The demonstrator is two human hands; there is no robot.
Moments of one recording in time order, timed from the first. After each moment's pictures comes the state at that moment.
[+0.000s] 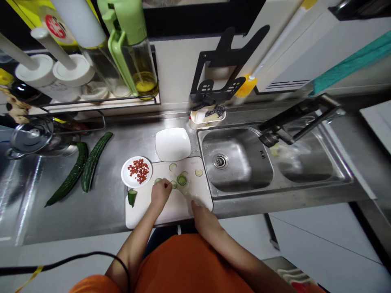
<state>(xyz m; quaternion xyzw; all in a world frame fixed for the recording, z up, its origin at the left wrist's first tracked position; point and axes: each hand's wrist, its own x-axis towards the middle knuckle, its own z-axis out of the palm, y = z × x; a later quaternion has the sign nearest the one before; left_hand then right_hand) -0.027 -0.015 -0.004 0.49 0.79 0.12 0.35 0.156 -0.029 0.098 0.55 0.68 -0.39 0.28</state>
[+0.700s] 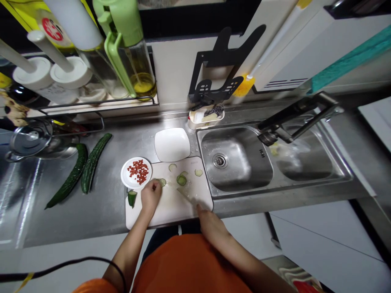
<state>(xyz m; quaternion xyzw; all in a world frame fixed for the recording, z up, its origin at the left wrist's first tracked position) -0.053 -0.032 0.006 0.46 0.83 0.20 0.26 0.175 -0.038 0.098 0.56 0.66 -0.40 0.30</state>
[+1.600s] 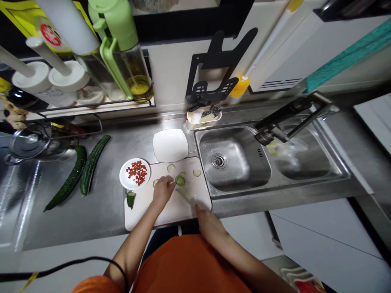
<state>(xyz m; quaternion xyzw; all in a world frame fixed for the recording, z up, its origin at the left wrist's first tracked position) -0.016 0.000 0.007 0.57 0.74 0.14 0.33 0.177 -0.041 0.091 0.56 0.67 -0.39 0.29</state>
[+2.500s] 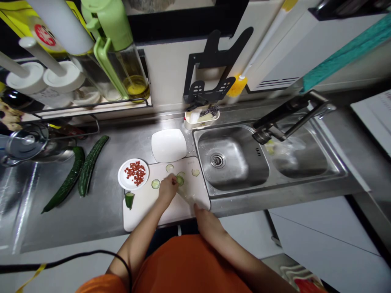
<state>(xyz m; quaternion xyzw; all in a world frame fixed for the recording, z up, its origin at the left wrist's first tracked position) 0.010 0.013 -0.001 0.50 0.75 0.14 0.41 0.177 -0.040 0.090 0.57 0.68 -0.38 0.28</state>
